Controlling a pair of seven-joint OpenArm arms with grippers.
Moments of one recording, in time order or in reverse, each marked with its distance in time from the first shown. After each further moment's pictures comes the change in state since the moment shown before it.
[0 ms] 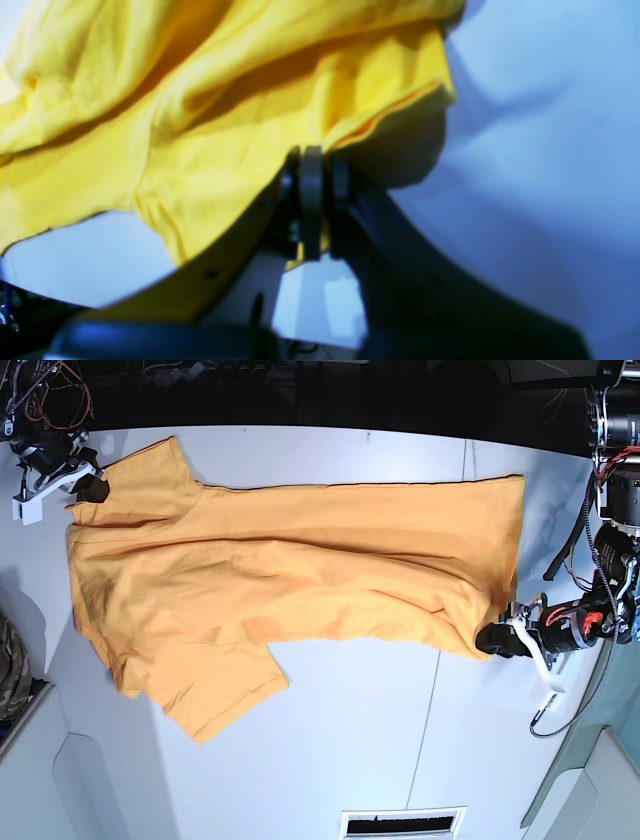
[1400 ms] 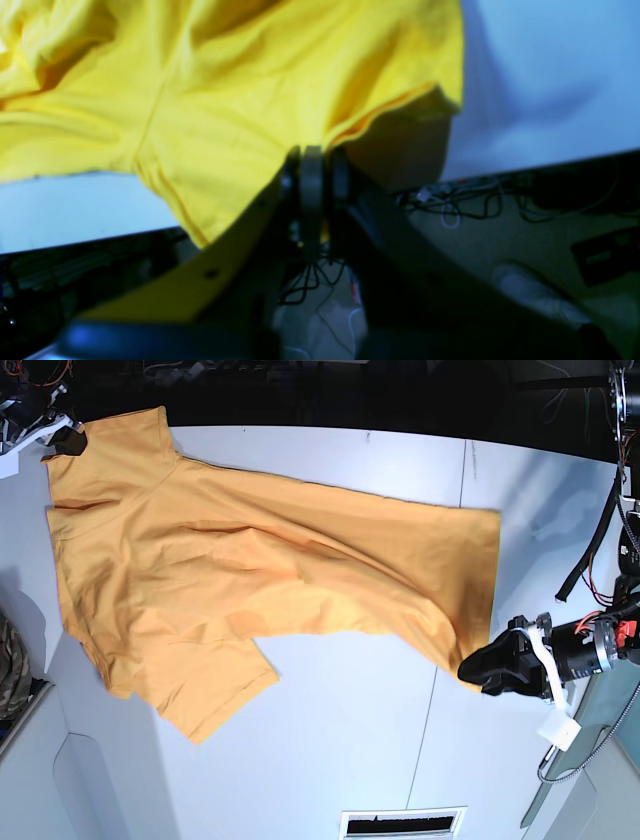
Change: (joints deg) left arm 5.0 -4.6 -0.1 23.3 -18.6 -1.1 5.5; right arm -10.6 0.2 7.3 7.3 4.1 0.4 -5.1
